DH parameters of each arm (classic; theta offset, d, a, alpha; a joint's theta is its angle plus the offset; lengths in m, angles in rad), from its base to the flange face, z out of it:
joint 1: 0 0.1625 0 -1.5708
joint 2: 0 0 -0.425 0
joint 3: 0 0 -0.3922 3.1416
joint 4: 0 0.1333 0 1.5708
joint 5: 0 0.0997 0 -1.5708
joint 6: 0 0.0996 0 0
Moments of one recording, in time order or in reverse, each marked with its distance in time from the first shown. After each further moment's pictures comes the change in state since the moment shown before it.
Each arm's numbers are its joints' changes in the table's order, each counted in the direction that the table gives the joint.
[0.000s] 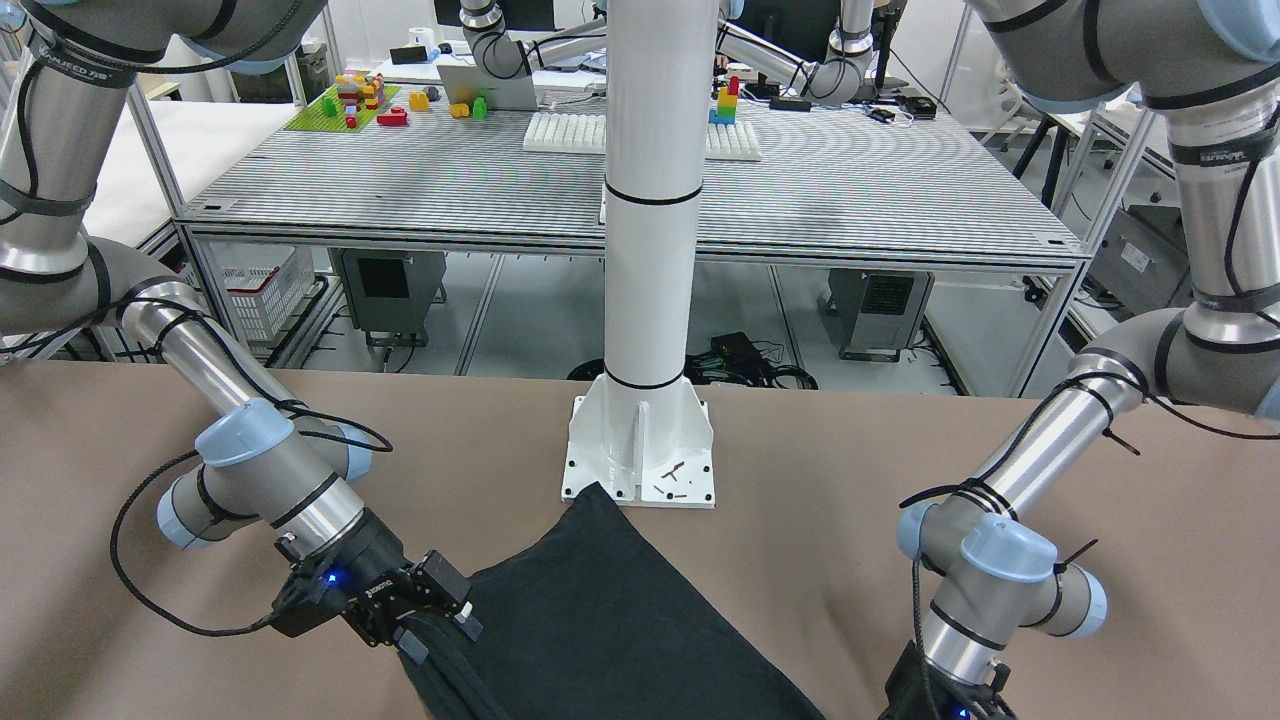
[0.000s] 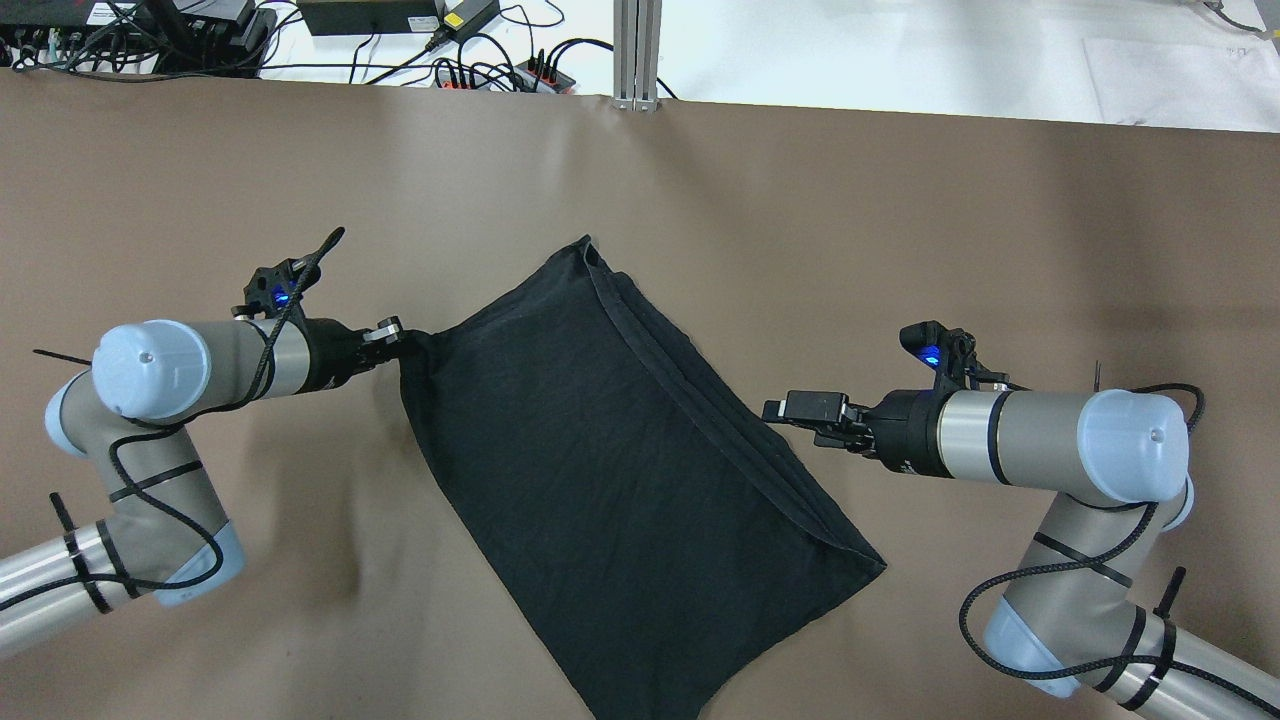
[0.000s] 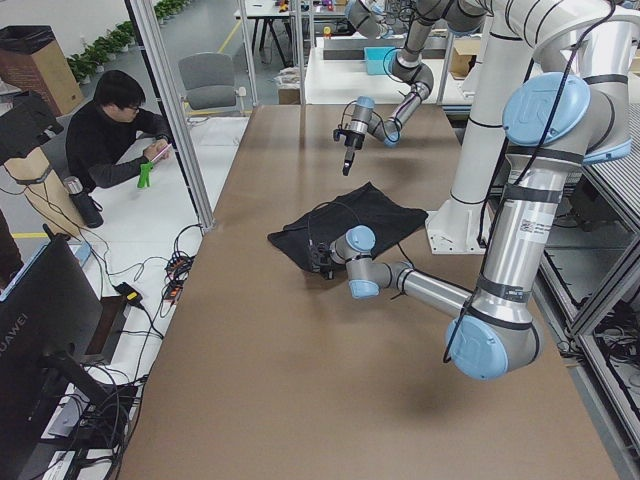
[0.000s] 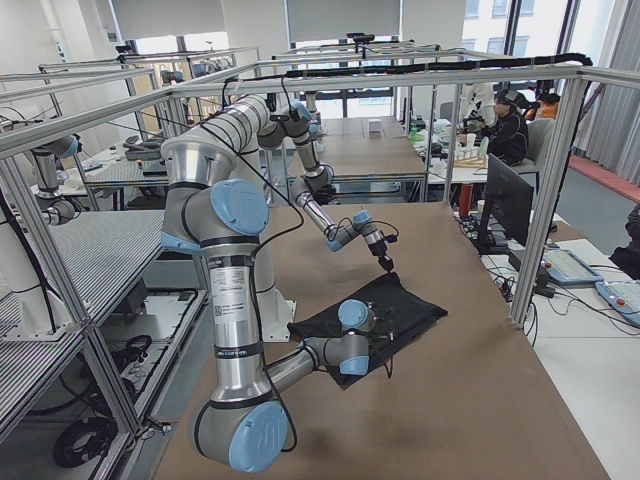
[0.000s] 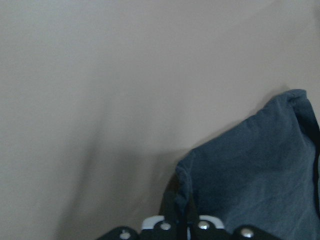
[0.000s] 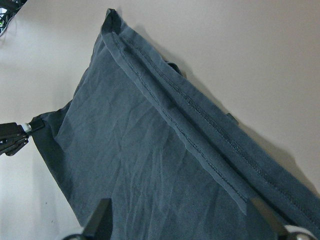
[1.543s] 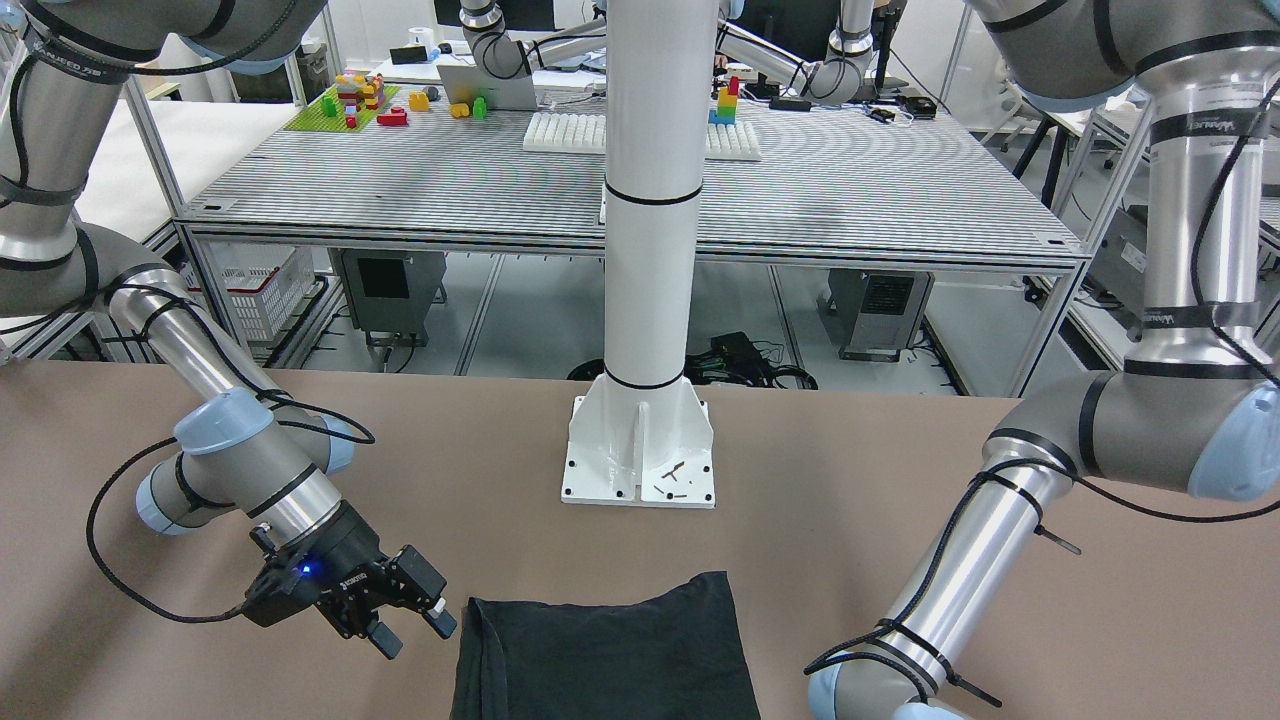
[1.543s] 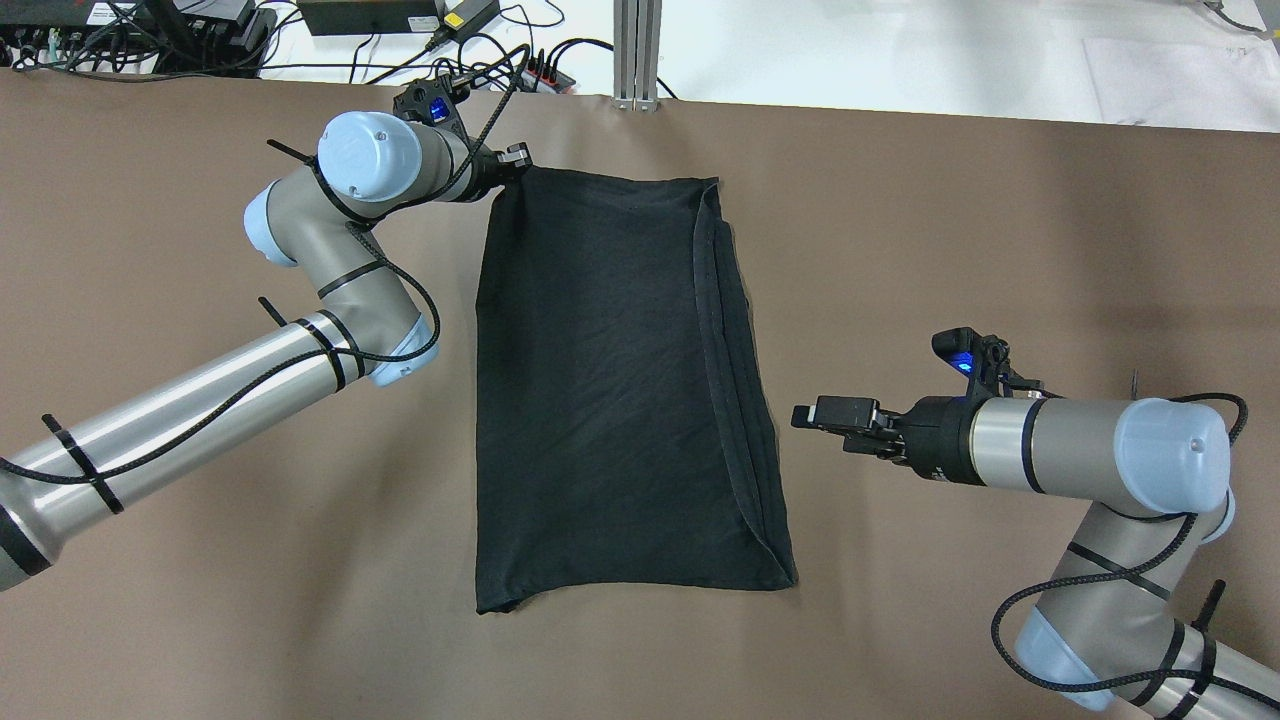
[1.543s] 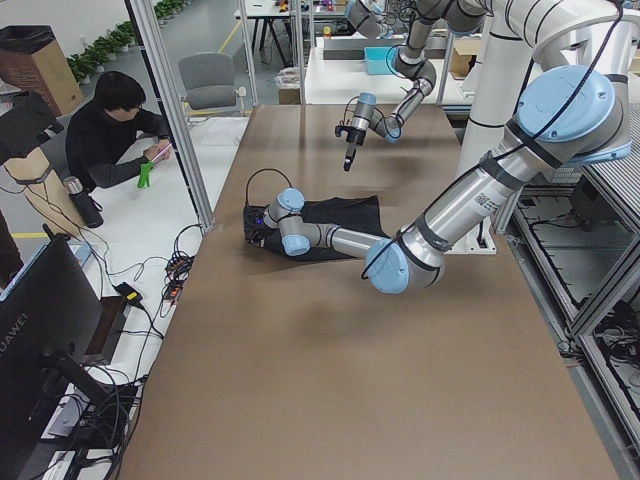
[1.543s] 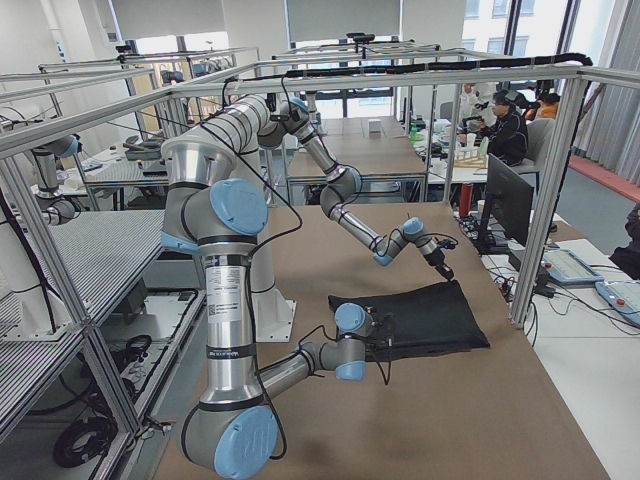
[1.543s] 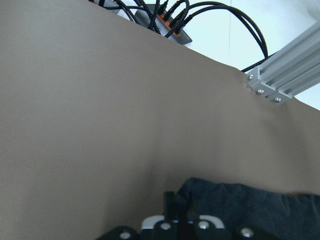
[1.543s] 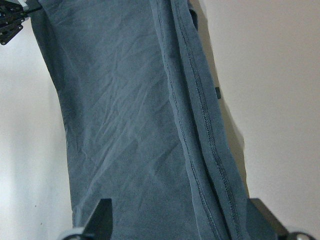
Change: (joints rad) left arm -0.156 0.593 -0.660 0.024 0.017 0.206; right arm 0.012 0.059 -0.039 -0.013 -0.002 -0.001
